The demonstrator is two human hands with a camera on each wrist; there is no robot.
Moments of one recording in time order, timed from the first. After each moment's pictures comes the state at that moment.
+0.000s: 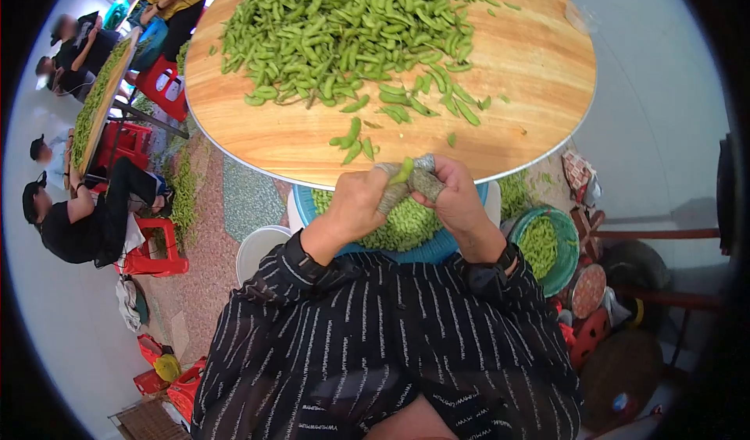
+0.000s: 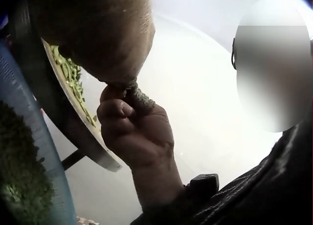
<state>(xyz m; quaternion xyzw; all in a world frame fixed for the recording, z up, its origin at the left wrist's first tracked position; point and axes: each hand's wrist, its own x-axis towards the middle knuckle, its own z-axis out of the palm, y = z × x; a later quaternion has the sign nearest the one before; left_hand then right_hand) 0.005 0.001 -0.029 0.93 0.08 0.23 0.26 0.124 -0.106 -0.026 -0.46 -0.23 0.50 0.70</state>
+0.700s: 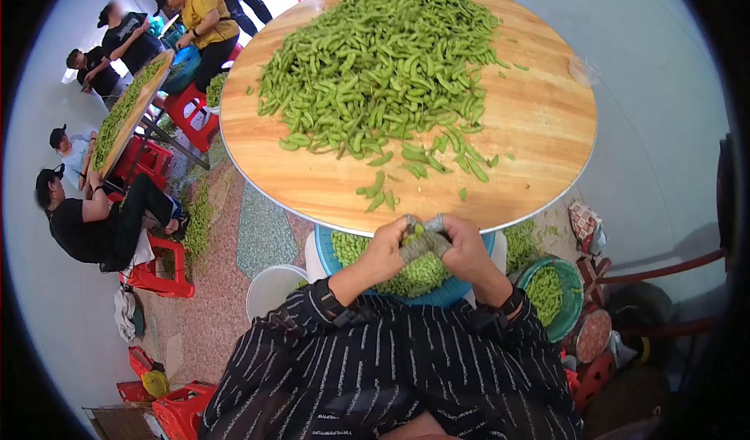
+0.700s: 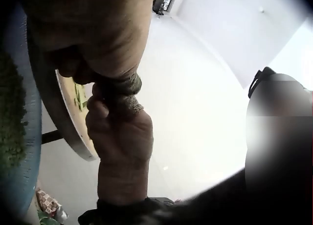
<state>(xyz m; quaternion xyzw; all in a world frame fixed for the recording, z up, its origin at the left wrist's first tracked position) 0.004 -0.013 -0.033 0.72 0.12 0.21 0.65 0.129 -0.114 -0.024 -0.55 -0.44 0.39 0.59</state>
